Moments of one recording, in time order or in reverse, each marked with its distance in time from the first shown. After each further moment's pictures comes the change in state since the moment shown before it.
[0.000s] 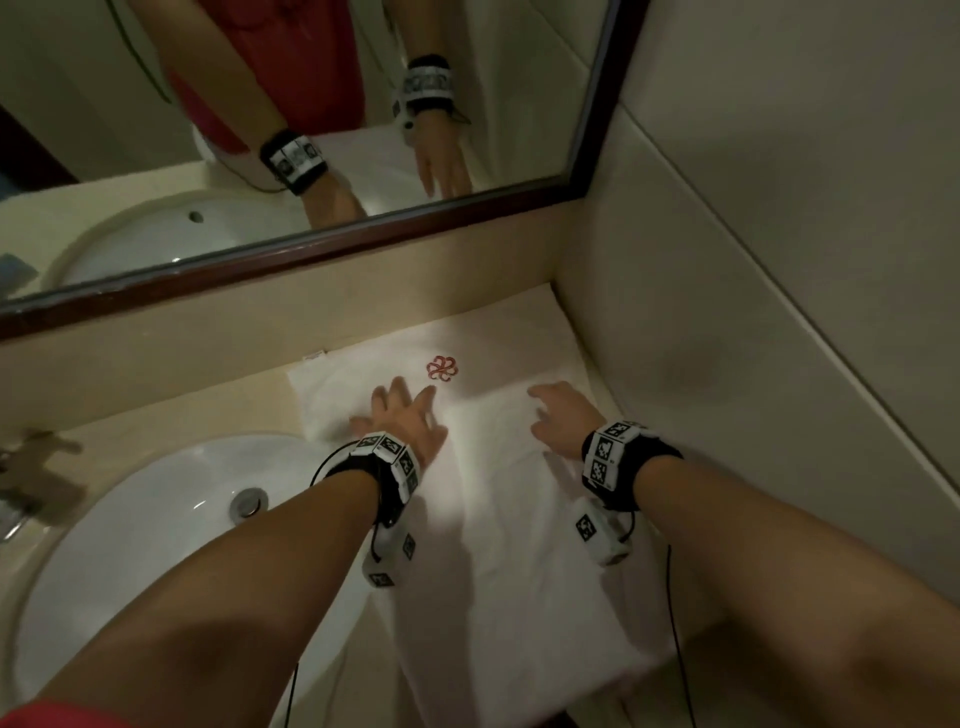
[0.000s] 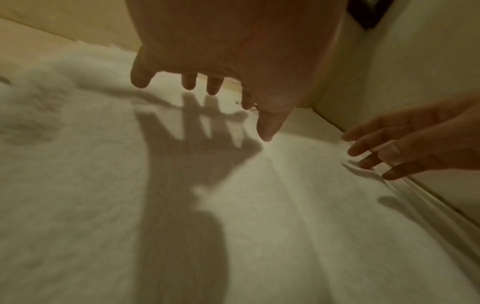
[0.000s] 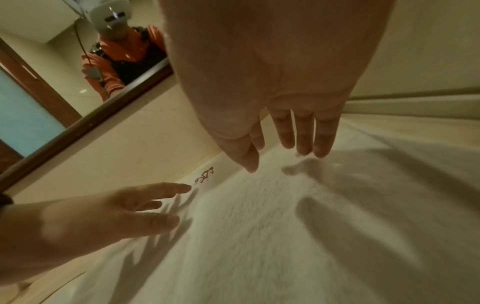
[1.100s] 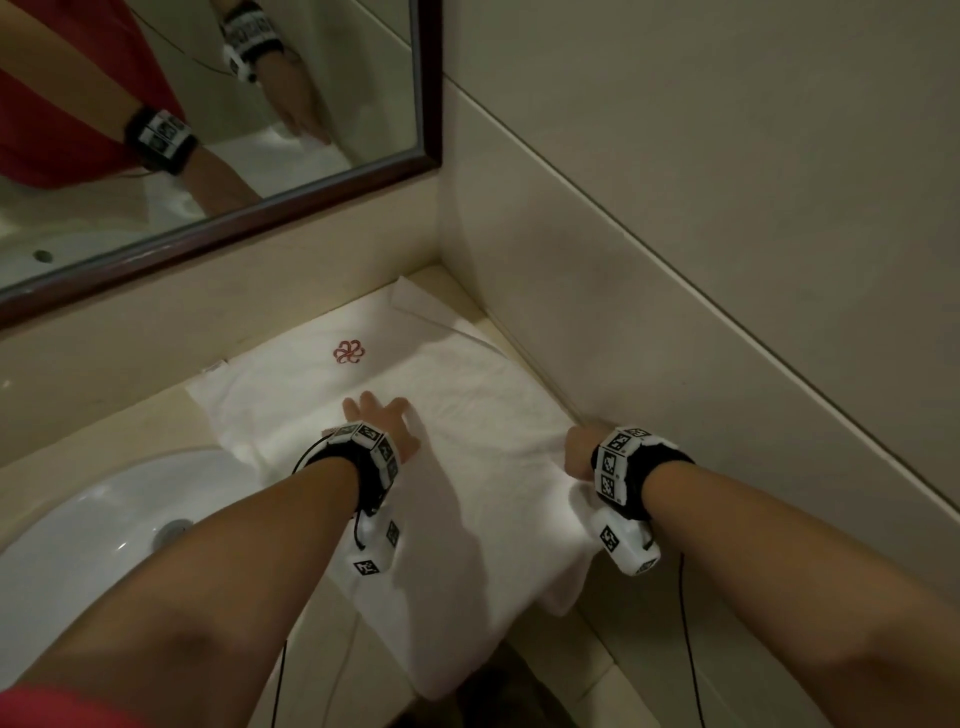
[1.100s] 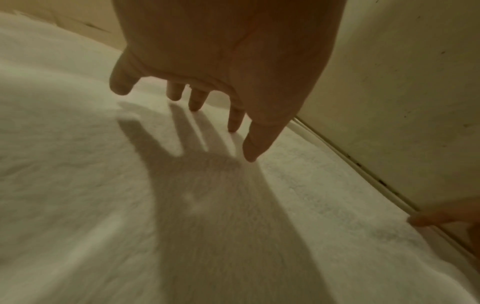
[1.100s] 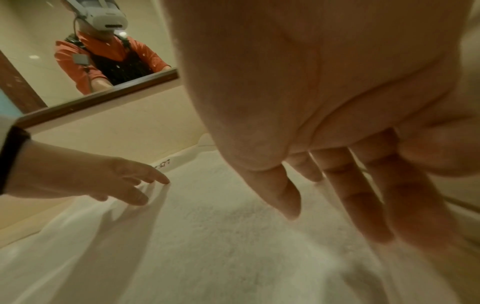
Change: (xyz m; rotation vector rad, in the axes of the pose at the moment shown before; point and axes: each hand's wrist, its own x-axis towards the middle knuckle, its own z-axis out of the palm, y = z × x) left_hand -0.017 0.052 0.038 0.090 -0.164 0.099; right_hand -0.114 0.109 0.040 -0.390 -0.283 0.442
